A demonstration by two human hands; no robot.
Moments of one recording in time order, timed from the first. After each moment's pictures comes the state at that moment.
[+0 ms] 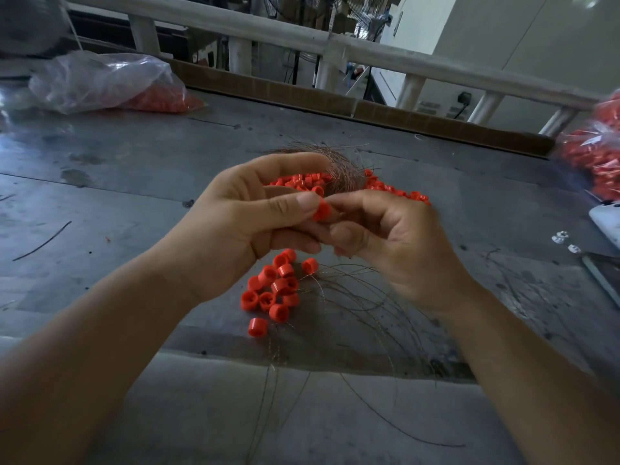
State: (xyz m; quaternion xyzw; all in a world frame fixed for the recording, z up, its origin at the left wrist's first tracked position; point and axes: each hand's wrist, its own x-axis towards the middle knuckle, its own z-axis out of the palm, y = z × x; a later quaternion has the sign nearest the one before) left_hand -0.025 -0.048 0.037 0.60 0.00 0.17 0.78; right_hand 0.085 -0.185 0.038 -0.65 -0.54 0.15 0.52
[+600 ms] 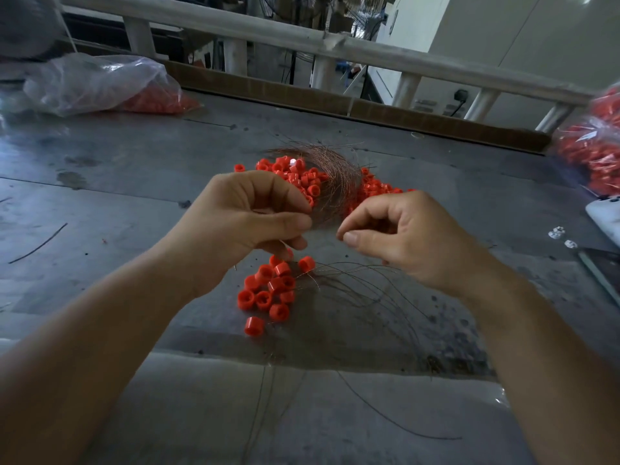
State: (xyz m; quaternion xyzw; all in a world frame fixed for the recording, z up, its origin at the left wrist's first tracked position) left_hand -0.022 -0.043 0.029 0.71 0.09 0.21 0.66; right_hand 0.101 -0.195 0.048 -0.76 -0.51 0.15 0.38
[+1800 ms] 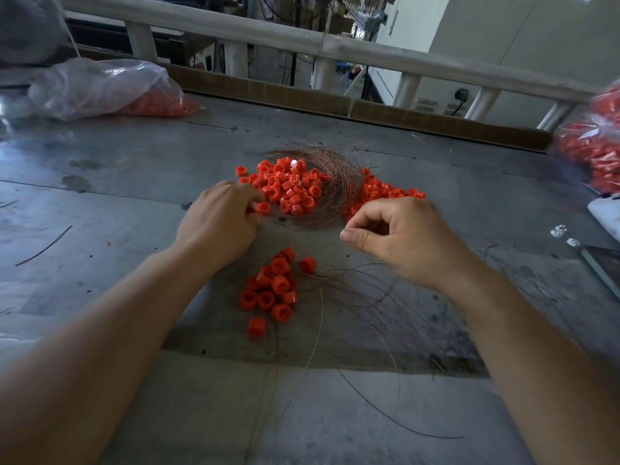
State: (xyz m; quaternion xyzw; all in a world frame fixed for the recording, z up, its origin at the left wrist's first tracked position) left_hand 0.010 0.000 -0.011 0.92 0.27 0.24 0.18; right_hand 0.110 -0.191 0.035 -0.83 -0.48 0.05 0.29
